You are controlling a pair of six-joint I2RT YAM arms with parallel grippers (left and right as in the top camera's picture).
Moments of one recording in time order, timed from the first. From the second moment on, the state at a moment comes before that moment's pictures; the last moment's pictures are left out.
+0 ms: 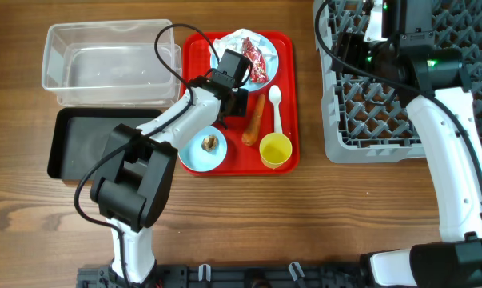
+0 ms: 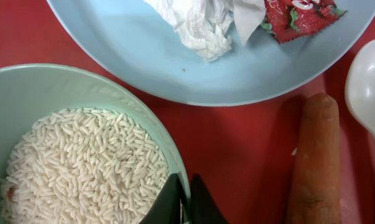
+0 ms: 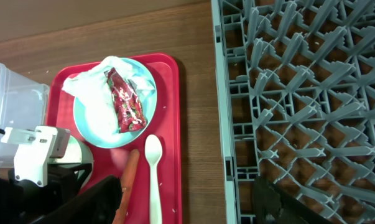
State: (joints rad) left arm -0.48 2.04 1.41 -0.51 -0.09 -0.29; right arm 0.13 1.58 1.63 -0.91 -0.07 0.24
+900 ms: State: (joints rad) left arm 0.08 1.47 1.23 -1.09 0.38 -0.33; right arm 0.13 1.59 1.63 -0.92 -0.07 0.25
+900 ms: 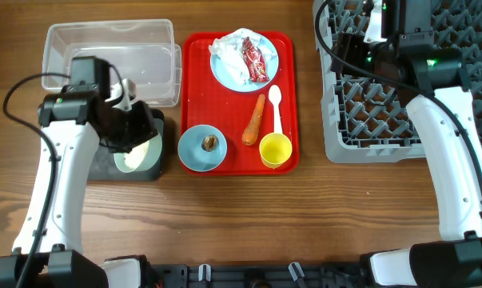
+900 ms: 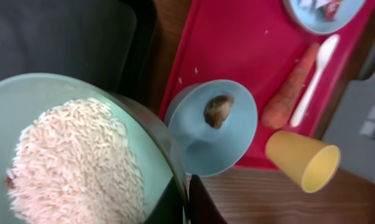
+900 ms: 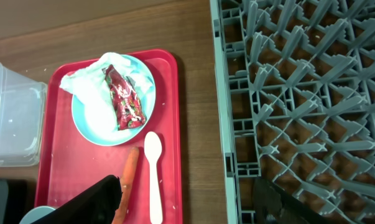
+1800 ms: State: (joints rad) left arm 0.75 1.47 0.82 -0.46 1.35 -0.21; right arm 0.13 1.62 1.63 -0.94 -0.07 0.25
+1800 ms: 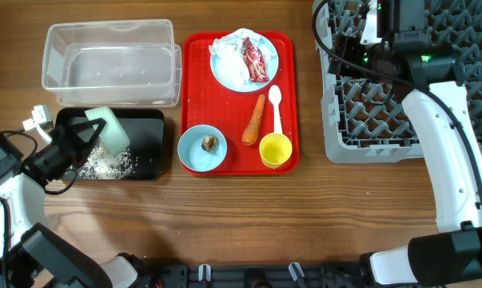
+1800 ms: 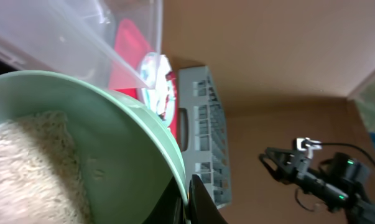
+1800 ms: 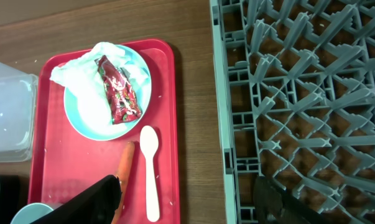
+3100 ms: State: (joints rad) left arm 0.52 1.41 0.80 0.35 1.42 -0.84; right arm 0.13 1.62 1.63 -0.94 -0.09 0.25
